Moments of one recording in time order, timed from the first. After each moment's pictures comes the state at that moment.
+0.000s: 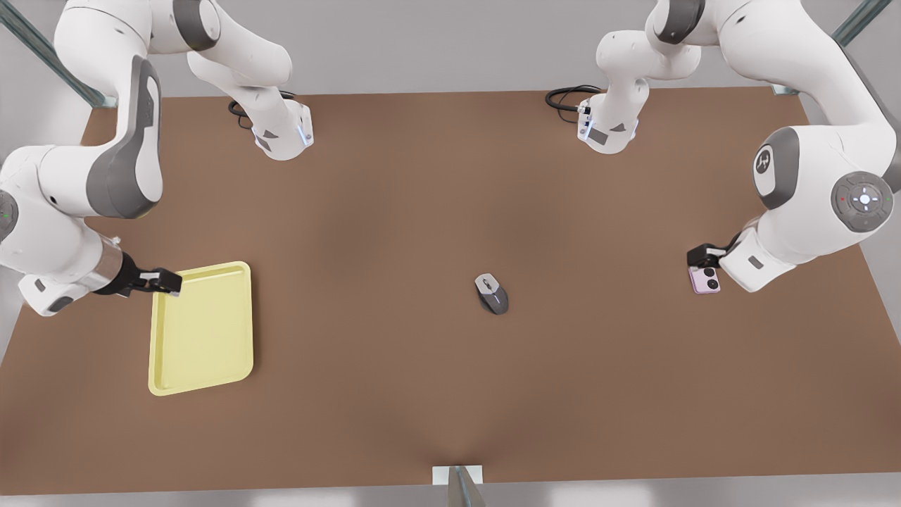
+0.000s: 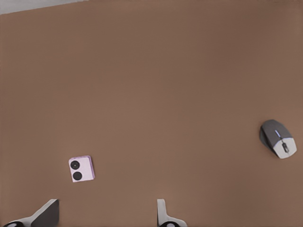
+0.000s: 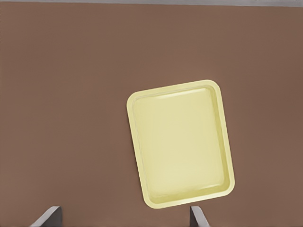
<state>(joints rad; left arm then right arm) -0.13 0.34 0.09 -1.24 0.03 1.46 0.08 -0.09 0.34 0.11 -1.27 -0.07 1.57 0.00</state>
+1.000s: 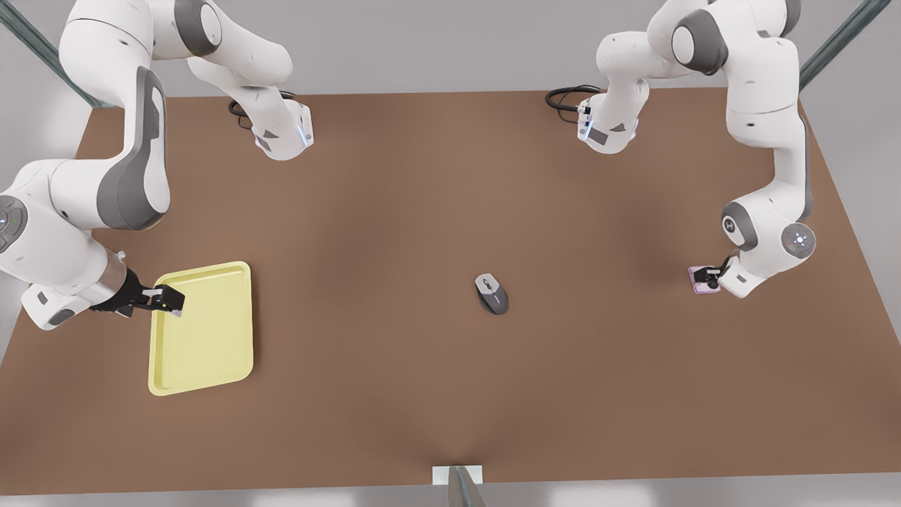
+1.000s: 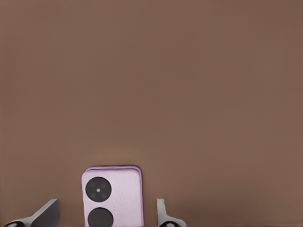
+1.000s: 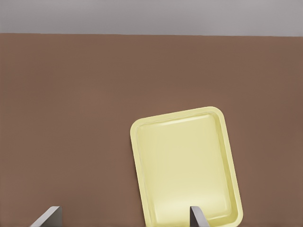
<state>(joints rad) -0.04 0.42 0.36 -2.12 -0.10 2.46 0.40 -0.09 0.36 0.10 -1.27 -0.07 1.69 0.01</state>
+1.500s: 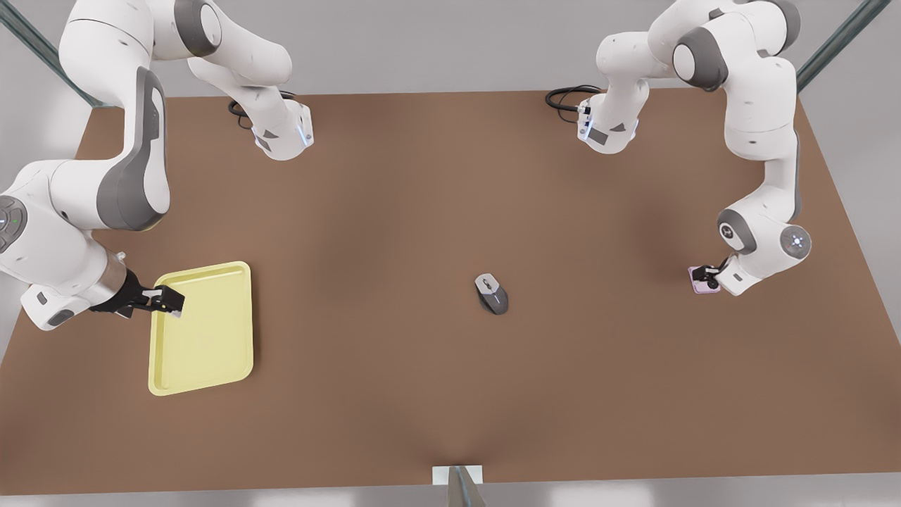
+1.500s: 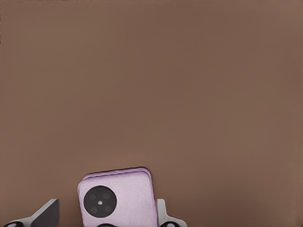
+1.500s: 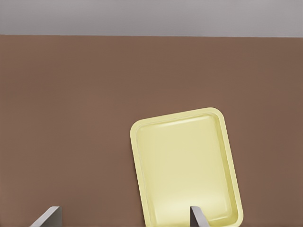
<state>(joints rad) -0.02 0.50 0.36 -2.12 -0.24 2.52 0.61 -0.09 0.36 0.10 -1.27 -0.07 1.69 0.01</state>
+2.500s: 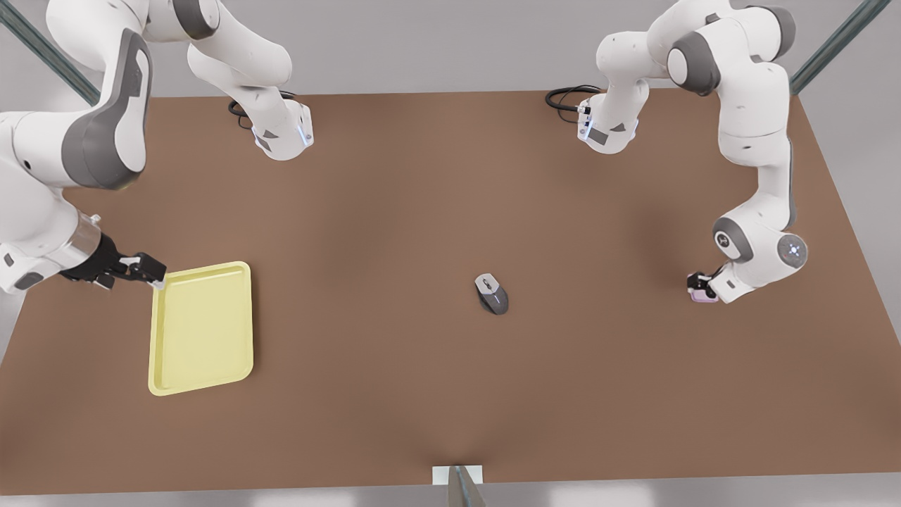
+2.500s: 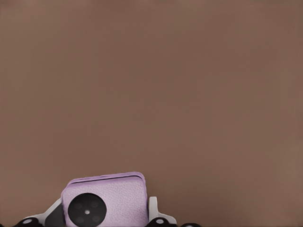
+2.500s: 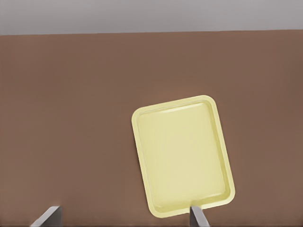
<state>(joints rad) -0.07 0.53 0.35 -2.04 -0.30 2.48 0.71 -0.11 0.26 0.10 -1.27 -0.04 1.58 0.01</state>
